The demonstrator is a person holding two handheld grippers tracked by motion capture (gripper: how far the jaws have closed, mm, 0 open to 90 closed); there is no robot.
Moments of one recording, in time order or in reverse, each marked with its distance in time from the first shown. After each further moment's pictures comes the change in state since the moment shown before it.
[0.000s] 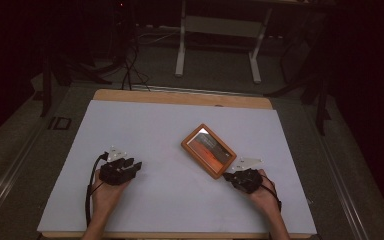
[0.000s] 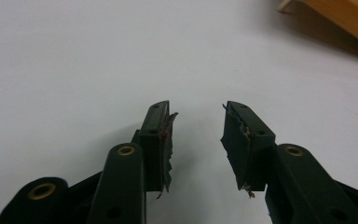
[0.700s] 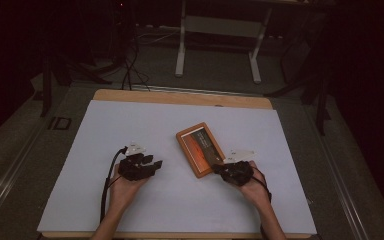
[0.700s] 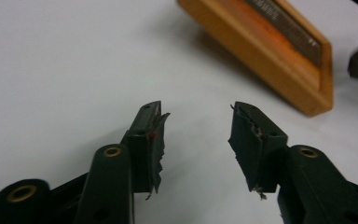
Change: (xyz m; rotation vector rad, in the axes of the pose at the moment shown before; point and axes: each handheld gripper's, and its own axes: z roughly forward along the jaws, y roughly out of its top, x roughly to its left) left arm -0.039 0.032 0.025 0.008 -0.150 0.007; right arm 0.005 0.039 0.003 -0.098 0.055 -0.020
